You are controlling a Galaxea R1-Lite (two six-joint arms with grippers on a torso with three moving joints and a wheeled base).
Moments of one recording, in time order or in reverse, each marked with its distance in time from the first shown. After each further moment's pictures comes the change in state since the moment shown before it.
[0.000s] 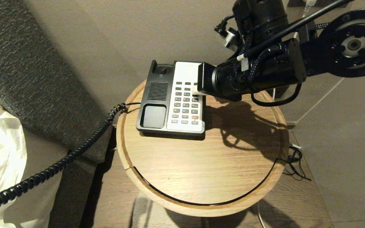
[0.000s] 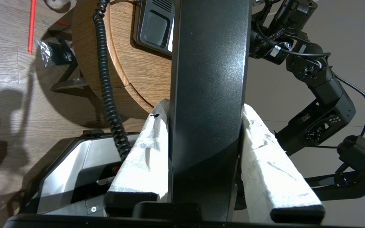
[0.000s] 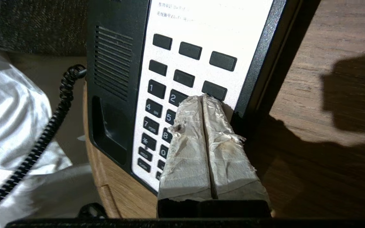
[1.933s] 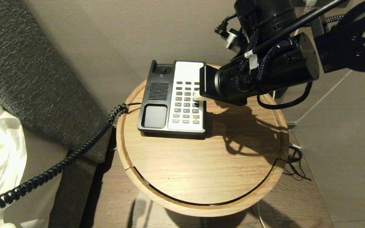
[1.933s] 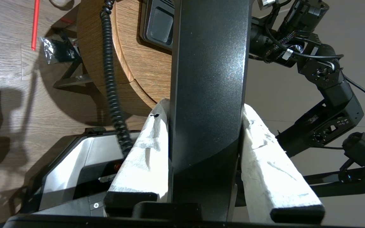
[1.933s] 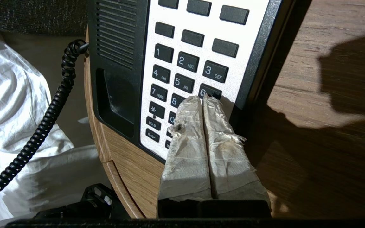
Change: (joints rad) left arm 0.010 -0.030 0.029 0.006 -0.003 -0.006; right arm 0.036 -0.033 -0.012 0.082 0.012 0.035
